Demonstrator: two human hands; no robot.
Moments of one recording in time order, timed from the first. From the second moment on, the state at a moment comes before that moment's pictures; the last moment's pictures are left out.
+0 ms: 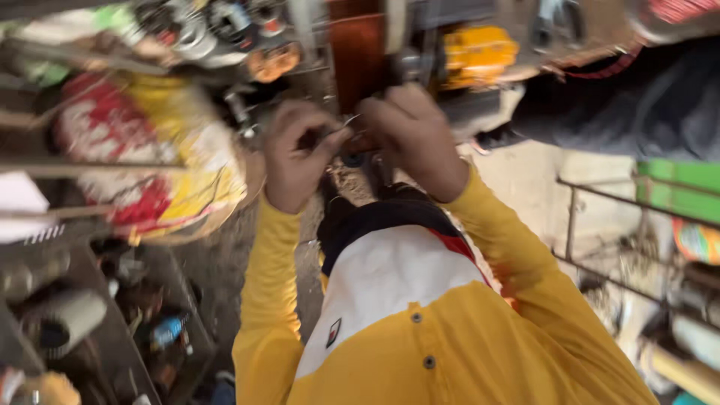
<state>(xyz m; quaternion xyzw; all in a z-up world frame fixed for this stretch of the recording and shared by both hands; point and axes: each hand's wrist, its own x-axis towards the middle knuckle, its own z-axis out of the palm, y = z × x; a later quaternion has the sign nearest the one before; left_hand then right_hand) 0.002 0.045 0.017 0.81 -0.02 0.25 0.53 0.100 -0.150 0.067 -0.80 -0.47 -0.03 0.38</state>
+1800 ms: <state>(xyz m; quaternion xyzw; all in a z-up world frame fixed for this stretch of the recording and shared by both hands) -0.011 0.001 0.014 0.72 0.05 0.30 0.62 0.093 -0.146 0.086 -0.77 -0.58 -0.13 0.24</state>
